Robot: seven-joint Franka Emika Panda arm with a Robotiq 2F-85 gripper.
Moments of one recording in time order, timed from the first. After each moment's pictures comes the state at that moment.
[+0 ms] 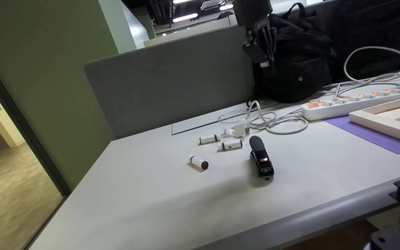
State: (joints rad) arm 0.26 0.11 0.30 -2.25 -0.22 2.30 0.04
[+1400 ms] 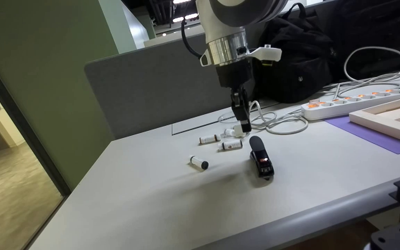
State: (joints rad) arm 0.32 0.47 0.31 -2.13 -0.25 2.54 -0.34
